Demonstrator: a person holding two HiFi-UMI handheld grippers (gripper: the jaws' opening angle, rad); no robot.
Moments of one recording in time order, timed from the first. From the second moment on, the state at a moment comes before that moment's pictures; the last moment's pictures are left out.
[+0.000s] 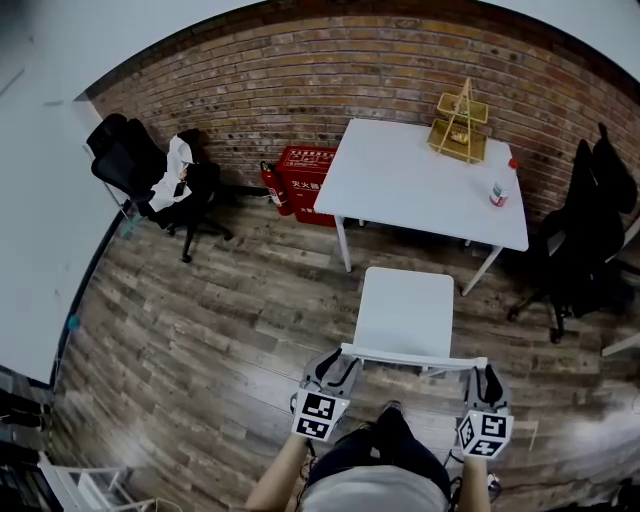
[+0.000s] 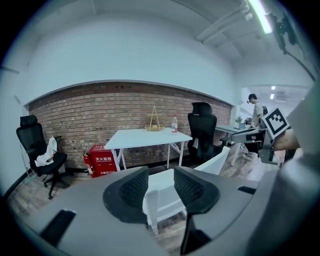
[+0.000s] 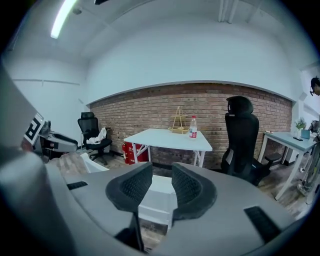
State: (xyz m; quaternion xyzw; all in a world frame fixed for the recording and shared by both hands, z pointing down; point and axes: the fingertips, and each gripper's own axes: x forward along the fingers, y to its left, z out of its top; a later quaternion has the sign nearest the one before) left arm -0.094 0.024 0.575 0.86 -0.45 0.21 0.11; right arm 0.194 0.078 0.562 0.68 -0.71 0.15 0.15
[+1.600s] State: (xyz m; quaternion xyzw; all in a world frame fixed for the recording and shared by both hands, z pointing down) left arm -0.082 0.003 0.666 0.86 -0.39 0.27 0.20; right arm 0.200 0.054 0.640 0.58 -0.75 0.22 0.22
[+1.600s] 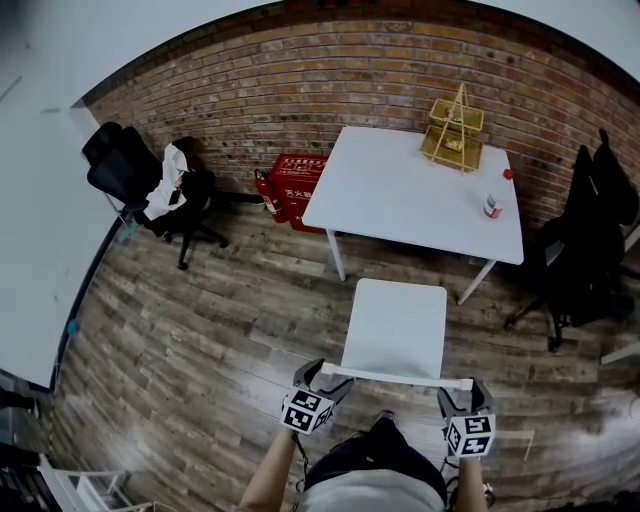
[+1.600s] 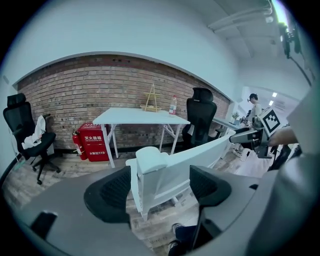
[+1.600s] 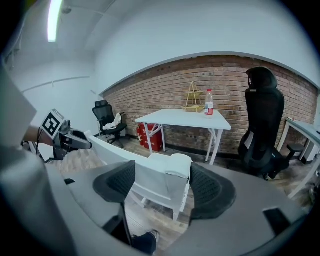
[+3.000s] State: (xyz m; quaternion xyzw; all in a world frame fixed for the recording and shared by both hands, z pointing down) left arm -0.063 -0.013 0.670 0.84 -0.42 0.26 0.21; right arm 0.215 0.036 0.638 0.58 -0.75 0.21 0.21
